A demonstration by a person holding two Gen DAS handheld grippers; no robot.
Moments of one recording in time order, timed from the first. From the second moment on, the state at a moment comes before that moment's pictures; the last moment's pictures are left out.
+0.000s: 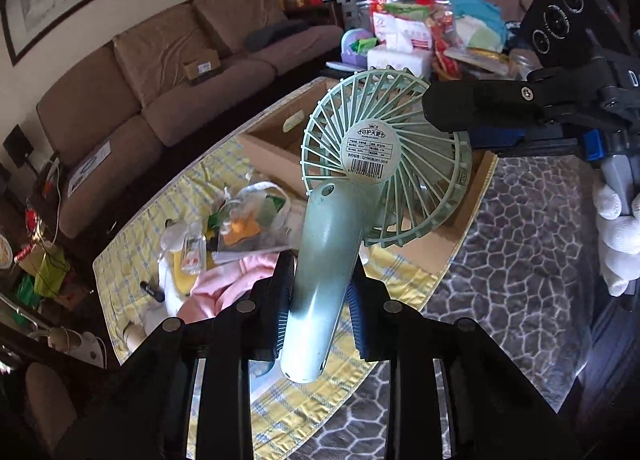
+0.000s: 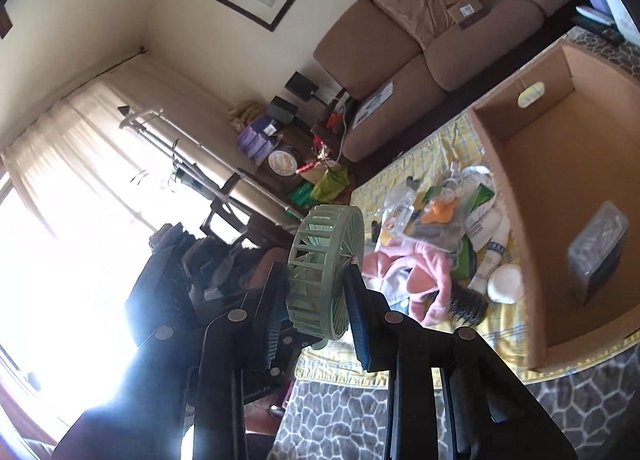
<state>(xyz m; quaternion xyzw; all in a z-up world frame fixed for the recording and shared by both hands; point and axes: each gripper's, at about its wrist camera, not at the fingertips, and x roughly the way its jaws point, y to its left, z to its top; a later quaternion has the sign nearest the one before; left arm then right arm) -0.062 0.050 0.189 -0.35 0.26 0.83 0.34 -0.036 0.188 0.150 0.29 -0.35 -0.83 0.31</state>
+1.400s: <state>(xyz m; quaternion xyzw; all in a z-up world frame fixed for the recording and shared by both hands) -0.137 0.181 0.145 -0.41 0.25 0.80 0.36 -0.078 0.336 0.105 0.41 -0.27 -0.87 0.08</state>
